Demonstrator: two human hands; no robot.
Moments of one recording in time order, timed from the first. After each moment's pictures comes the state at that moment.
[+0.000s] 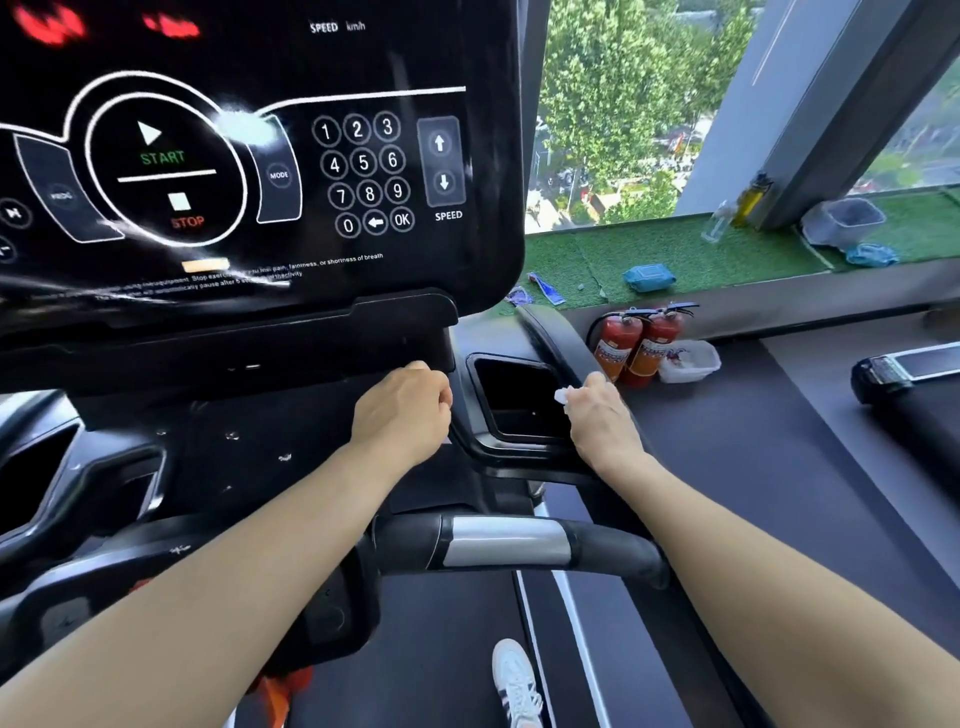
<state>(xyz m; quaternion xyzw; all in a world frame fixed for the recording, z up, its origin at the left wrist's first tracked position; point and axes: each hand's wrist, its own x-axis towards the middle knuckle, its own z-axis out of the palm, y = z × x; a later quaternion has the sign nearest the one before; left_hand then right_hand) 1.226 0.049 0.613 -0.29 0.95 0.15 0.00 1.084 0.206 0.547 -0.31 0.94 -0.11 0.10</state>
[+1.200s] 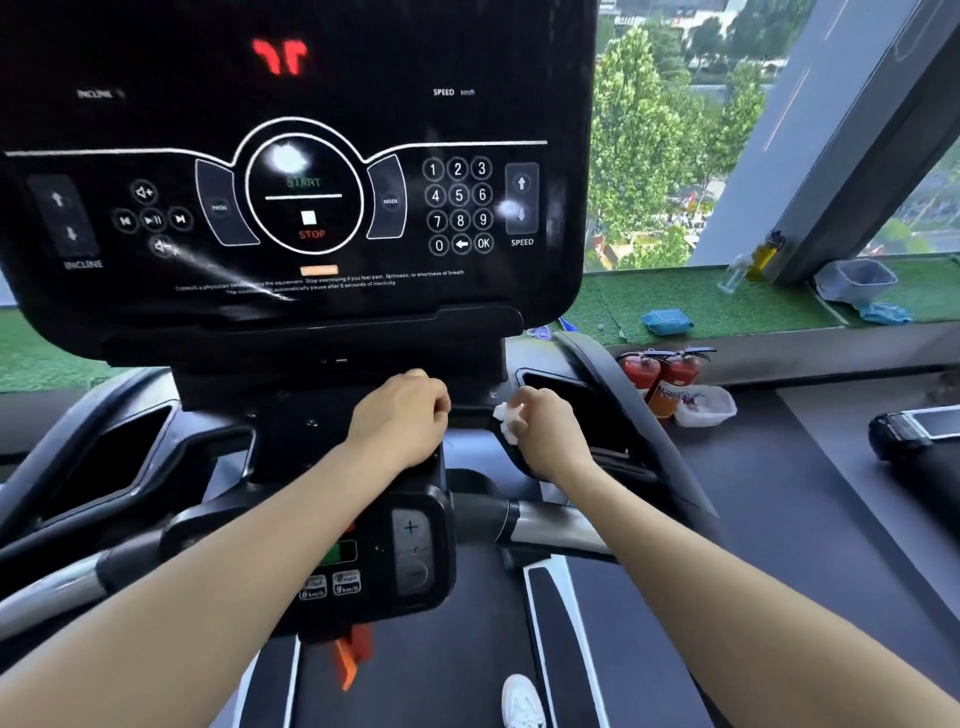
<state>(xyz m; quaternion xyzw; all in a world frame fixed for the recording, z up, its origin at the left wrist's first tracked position) 1.288 0.015 0.630 -0.28 0.95 0.14 -0.03 1.173 0.140 0.592 -0.32 0.90 -0.27 0.15</state>
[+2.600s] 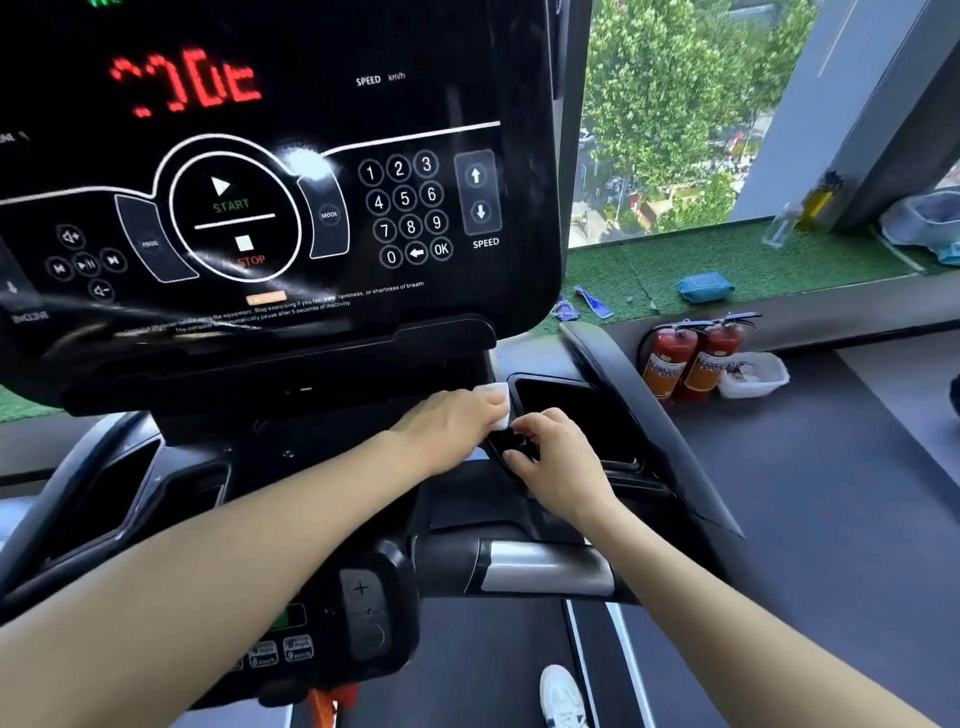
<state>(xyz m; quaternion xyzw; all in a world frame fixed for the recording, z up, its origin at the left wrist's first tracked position) 1.218 0.015 0.601 -0.07 0.98 0.13 0.09 1.150 0.165 0.557 -0.35 0.86 -0.34 0.16</state>
